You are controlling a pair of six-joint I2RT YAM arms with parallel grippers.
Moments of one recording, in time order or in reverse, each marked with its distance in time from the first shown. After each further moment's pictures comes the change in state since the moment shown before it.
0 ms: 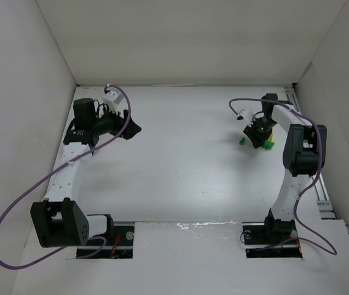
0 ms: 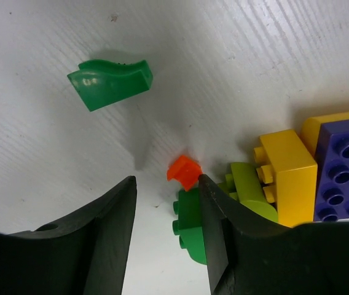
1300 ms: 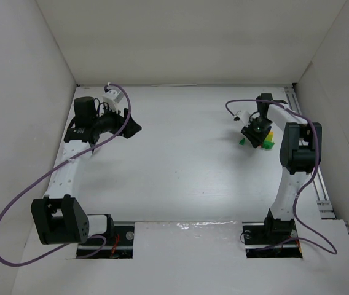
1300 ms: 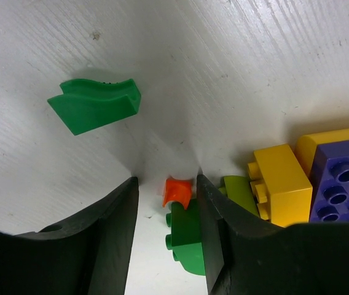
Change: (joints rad) left arm 0.000 0.025 0.019 -0.003 0.002 -0.005; right arm 0.032 0.050 0.038 0.005 0.075 0.016
